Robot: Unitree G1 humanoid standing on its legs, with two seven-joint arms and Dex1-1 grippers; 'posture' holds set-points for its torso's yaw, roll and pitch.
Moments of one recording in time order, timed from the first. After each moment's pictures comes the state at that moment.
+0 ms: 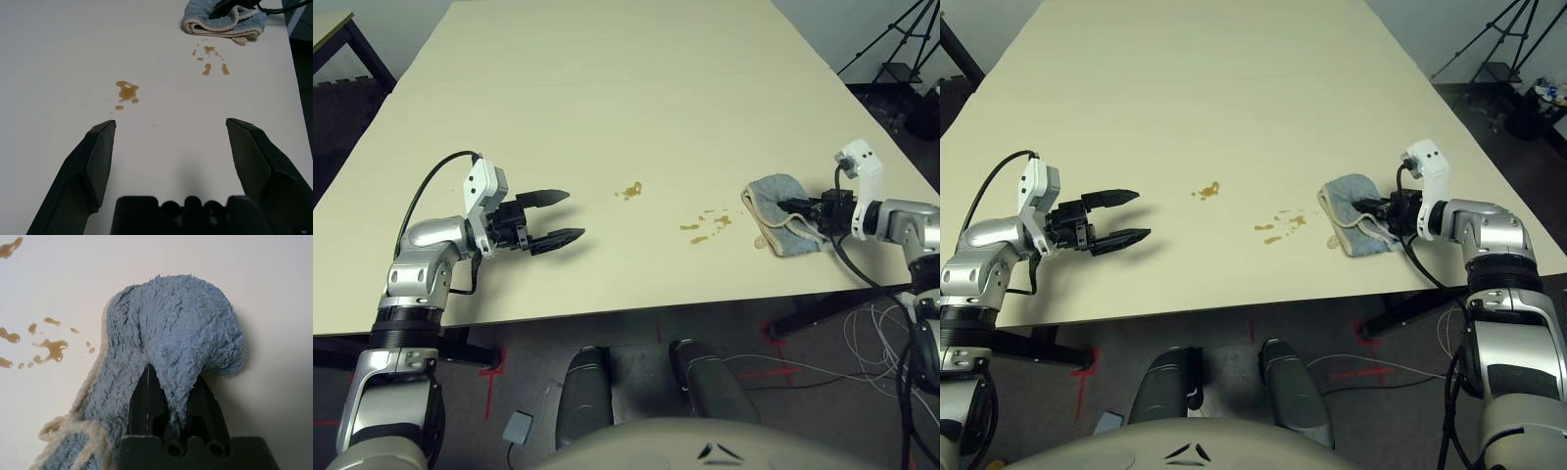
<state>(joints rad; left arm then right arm) -0.34 0.70 0.10 0.21 -0.45 0.17 -1.27 -0.64 -0.69 -0.09 0.64 0.25 0.61 1.04</state>
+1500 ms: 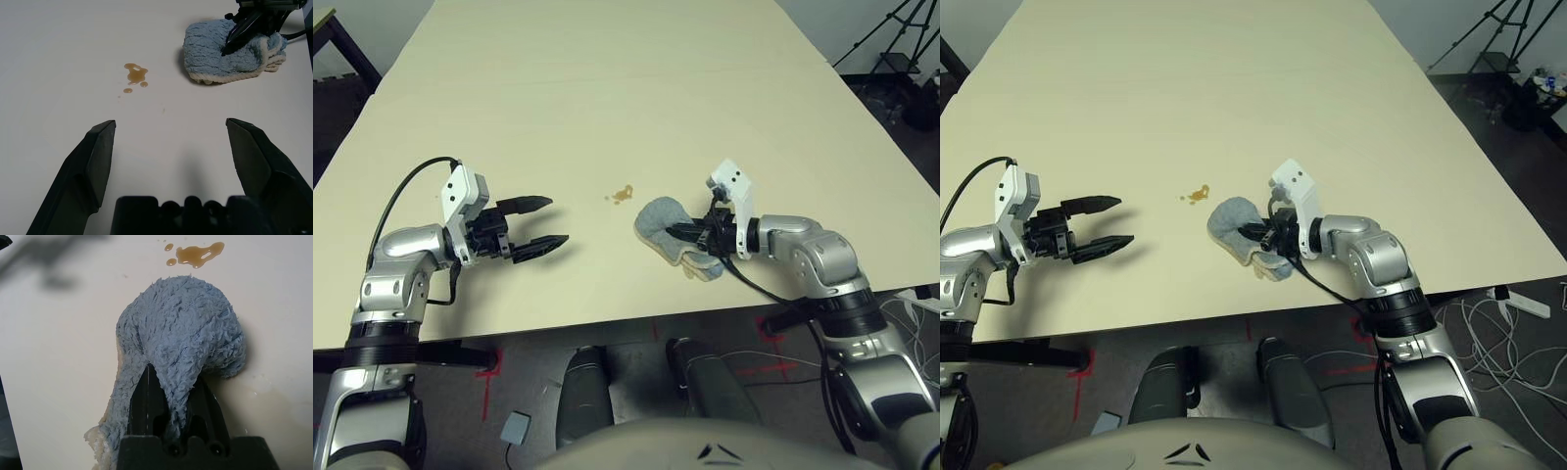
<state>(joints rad) -0.26 0.75 0.15 0.17 -0.45 0.20 -1.27 -0.48 -0.39 0.14 0.01 0.31 0.86 0.89</state>
